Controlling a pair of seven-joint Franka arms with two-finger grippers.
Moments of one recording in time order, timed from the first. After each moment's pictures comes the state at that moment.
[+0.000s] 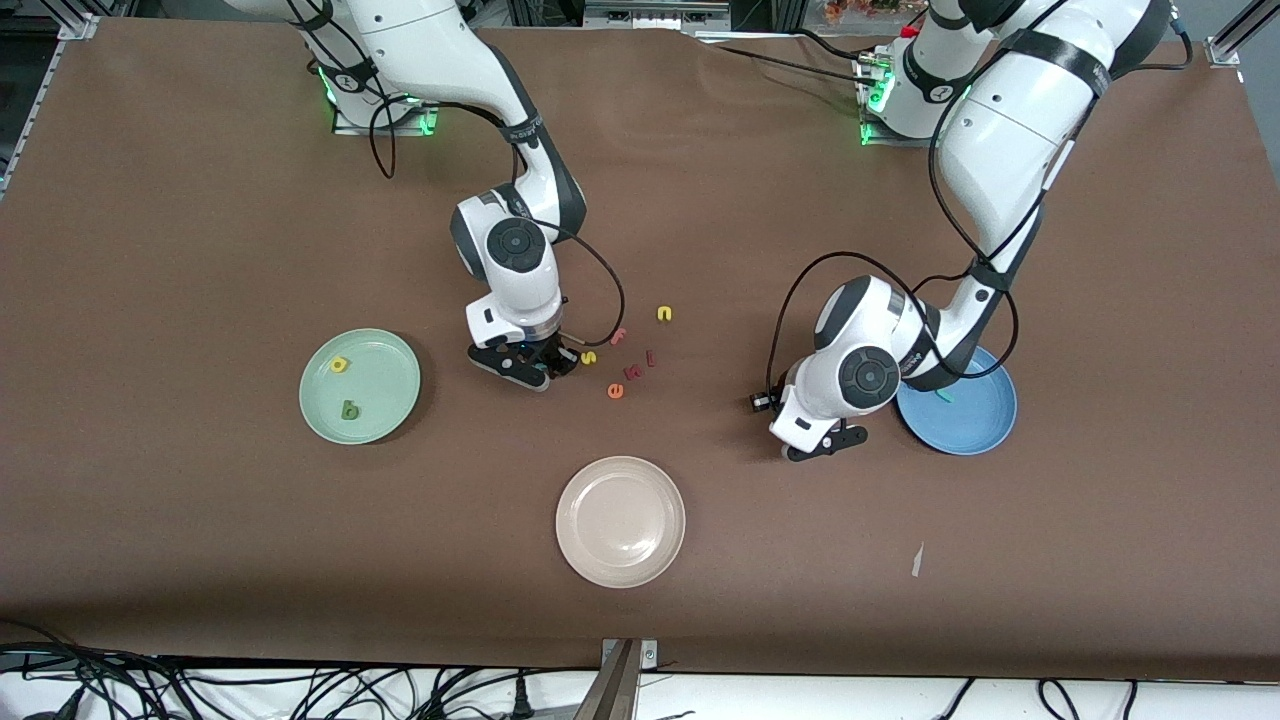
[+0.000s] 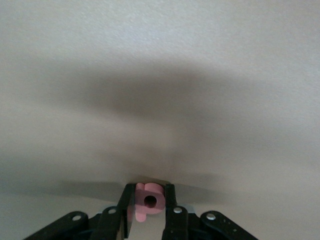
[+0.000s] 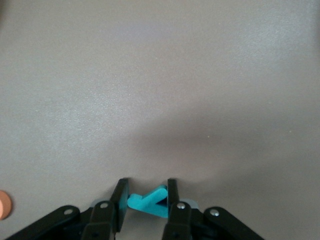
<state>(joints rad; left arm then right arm) -0.12 0.81 -0.34 -1.57 0.07 2.19 -0.72 0.94 0.68 -0.34 -1.85 0.14 2.58 0.97</state>
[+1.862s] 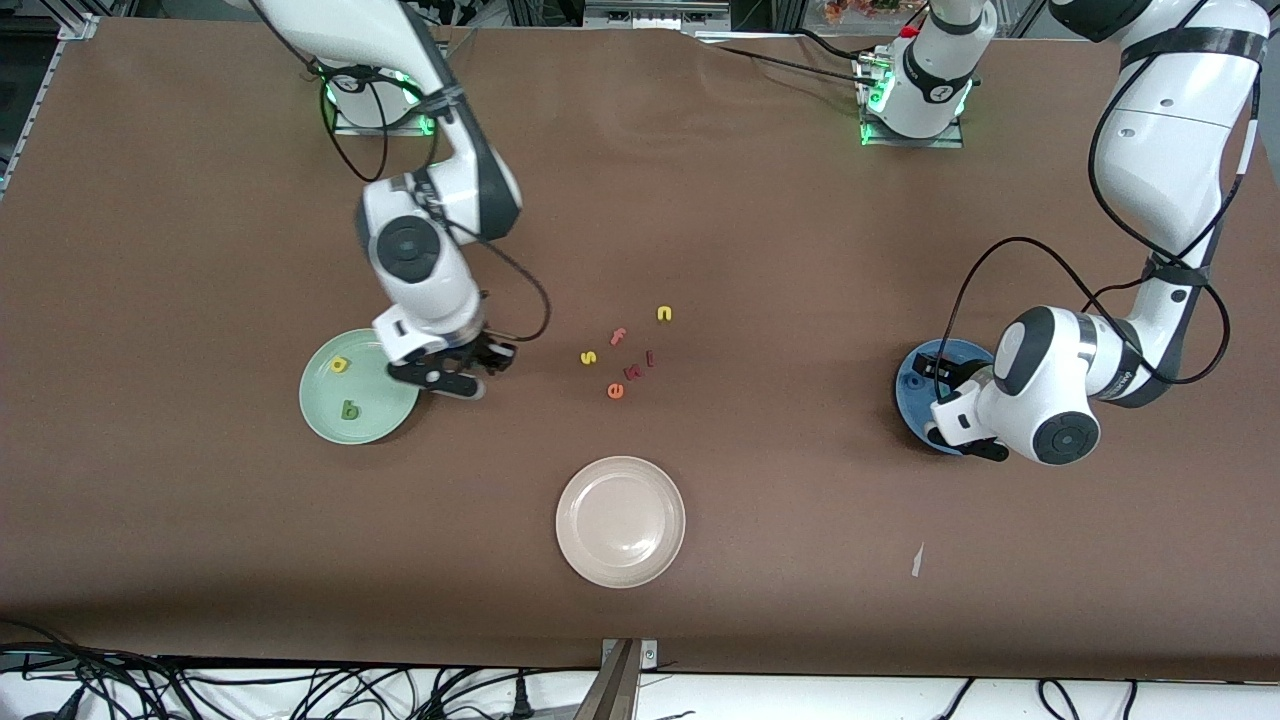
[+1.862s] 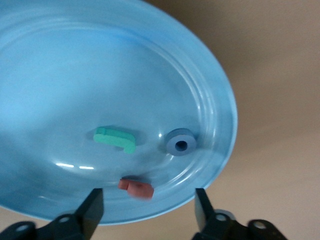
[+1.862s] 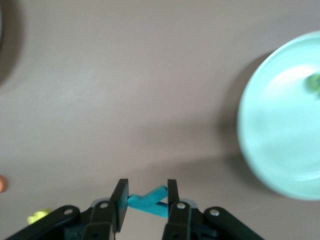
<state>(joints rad) 0.22 0.76 -0.33 -1.57 0.21 1.74 0.08 0.76 0.45 -0.36 -1.89 0.14 2.34 0.52</state>
